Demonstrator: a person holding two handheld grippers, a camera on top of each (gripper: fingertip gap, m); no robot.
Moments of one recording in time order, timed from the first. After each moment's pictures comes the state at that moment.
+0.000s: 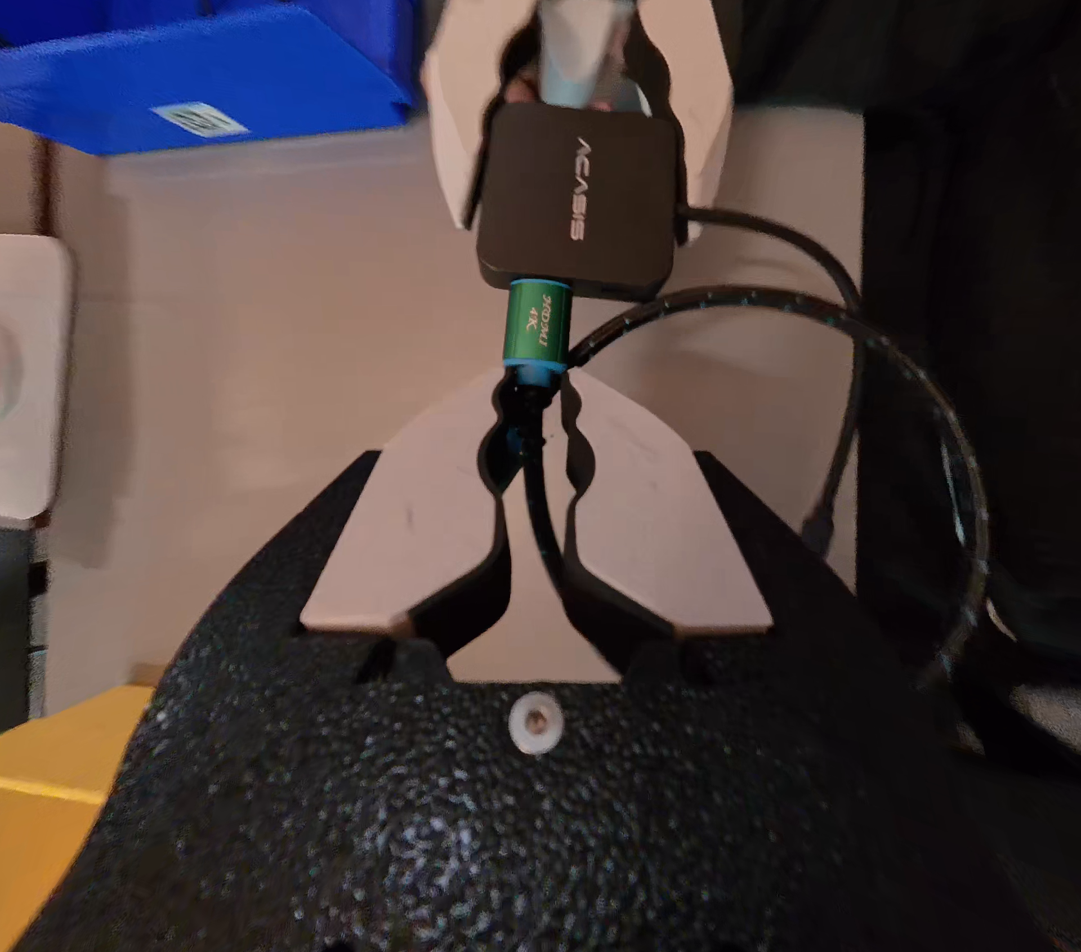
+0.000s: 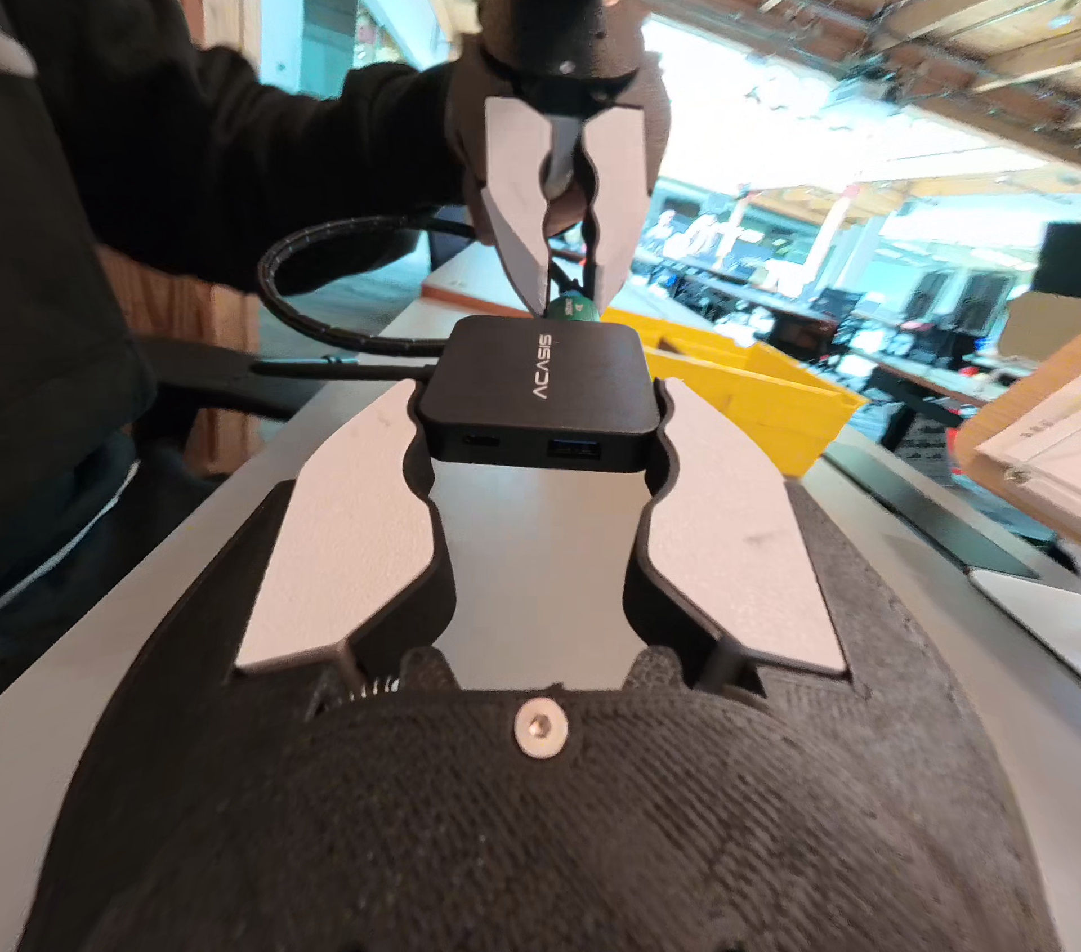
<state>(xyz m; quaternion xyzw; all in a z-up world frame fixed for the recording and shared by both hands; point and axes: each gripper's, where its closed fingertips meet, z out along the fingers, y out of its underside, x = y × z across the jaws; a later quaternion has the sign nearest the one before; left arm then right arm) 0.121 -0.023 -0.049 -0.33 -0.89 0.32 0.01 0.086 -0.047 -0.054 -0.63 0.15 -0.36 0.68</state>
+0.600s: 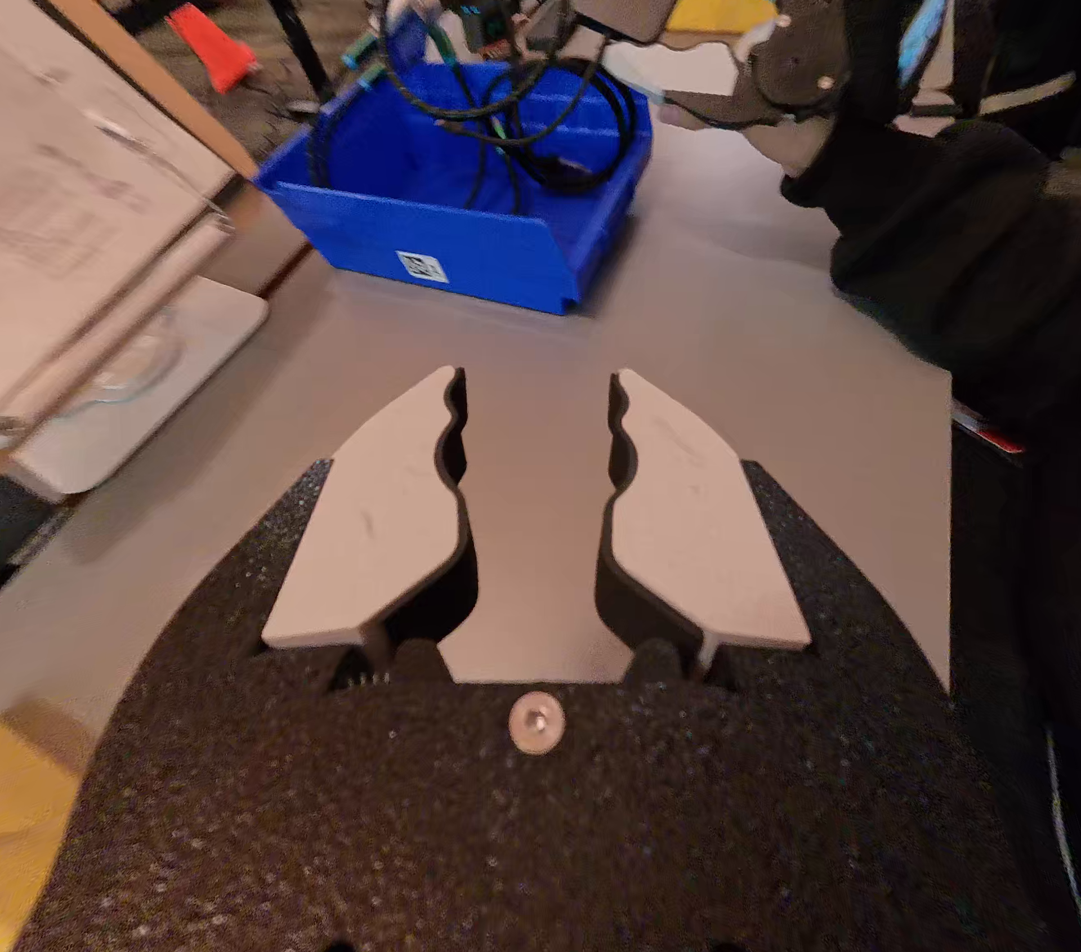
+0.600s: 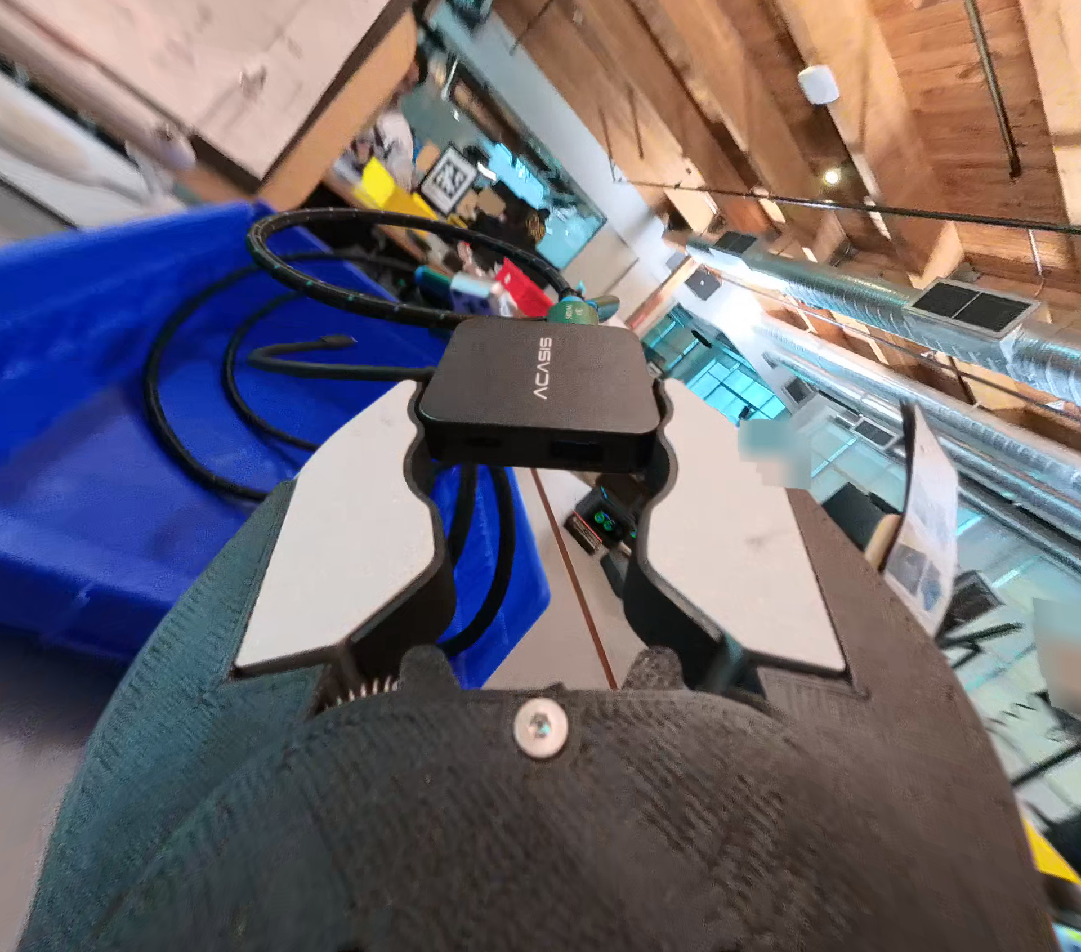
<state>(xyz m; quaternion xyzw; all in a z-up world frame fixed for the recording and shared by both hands) 0.141 -0.059 -0.027 -0.16 -0.83 0.53 0.02 0.018 -0.325 -0.017 -0.43 0.45 -0.78 0.00</state>
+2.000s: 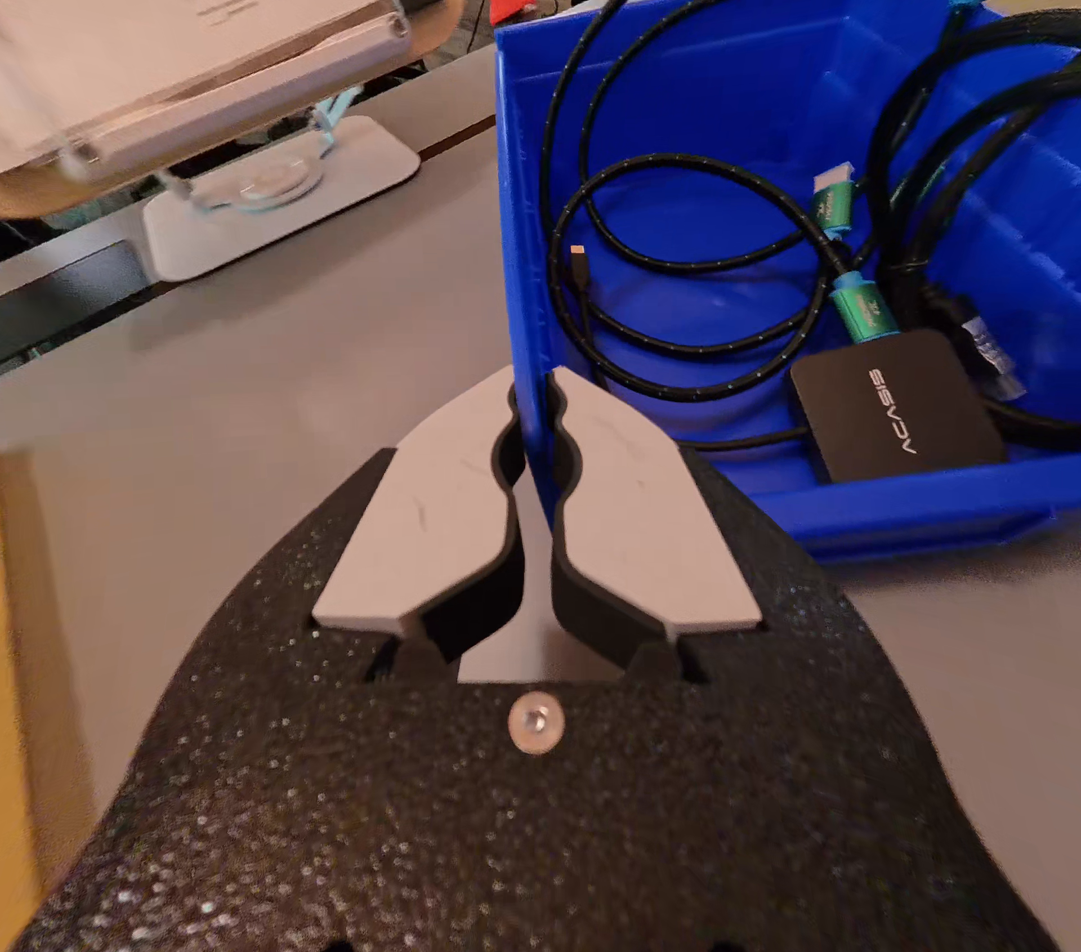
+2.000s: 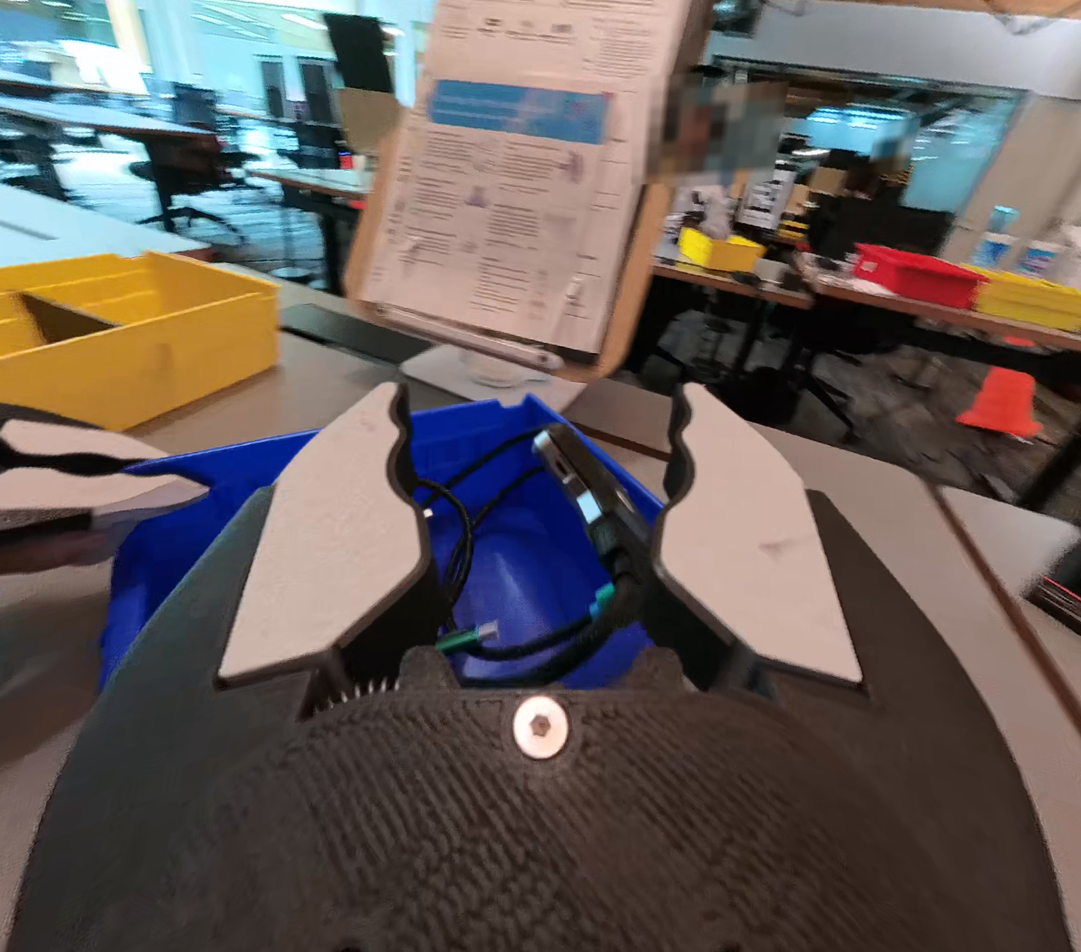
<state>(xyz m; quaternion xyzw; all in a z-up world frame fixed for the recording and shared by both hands) 0.195 -0.085 -0.118 0.04 -0.83 0.55 -0.11 0.056 -0.225 0.033 -0.45 0.53 -0.62 0.38</state>
